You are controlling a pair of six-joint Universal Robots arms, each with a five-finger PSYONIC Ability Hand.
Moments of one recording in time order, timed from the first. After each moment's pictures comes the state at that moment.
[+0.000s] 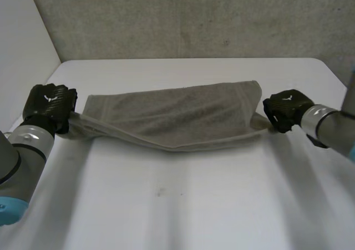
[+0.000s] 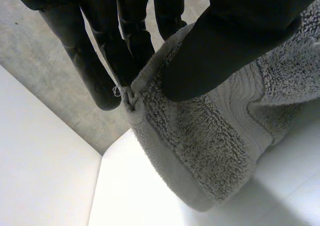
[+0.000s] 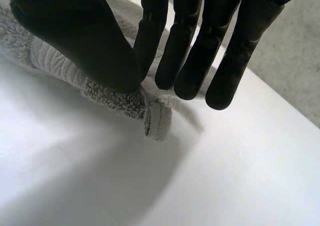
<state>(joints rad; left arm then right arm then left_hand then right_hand) 4.52 -1.74 -1.87 3.54 -1.55 3.58 1.71 -0.98 1.26 0.20 1.25 2.60 1.20 1.22 1.22 1.22 1.04 0.98 1.18 1.18 1.19 0.98</state>
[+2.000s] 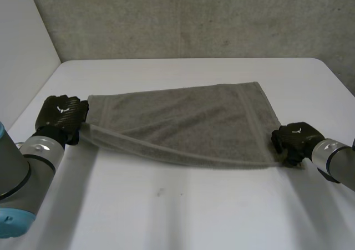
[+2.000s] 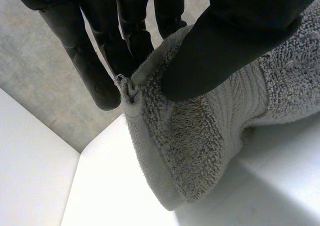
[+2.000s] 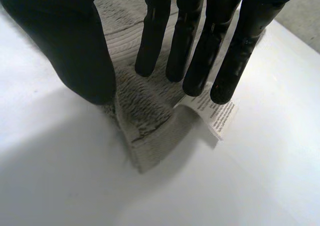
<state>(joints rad) 4.48 -1.76 -1.91 3.54 -1.55 3.58 1.62 -1.04 1.60 0.02 1.22 2.53 1.20 1.22 1.22 1.22 1.04 0.71 0.82 0.82 0.82 0.66</state>
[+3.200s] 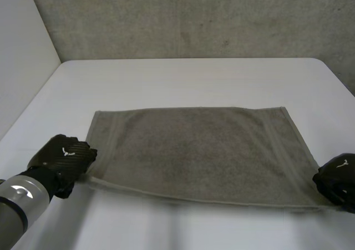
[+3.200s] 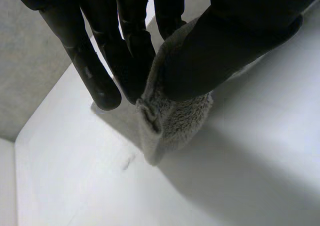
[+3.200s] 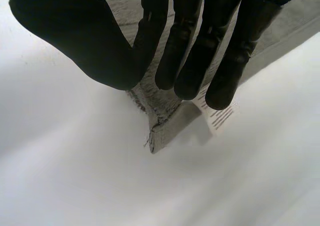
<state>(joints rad) 4.44 -1.46 -2.01 3.01 -1.46 3.82 1.38 -1.36 1.68 0.79 1.23 1.95 1.20 1.22 1.22 1.22 1.04 0.96 1.18 1.18 1.19 0.98</state>
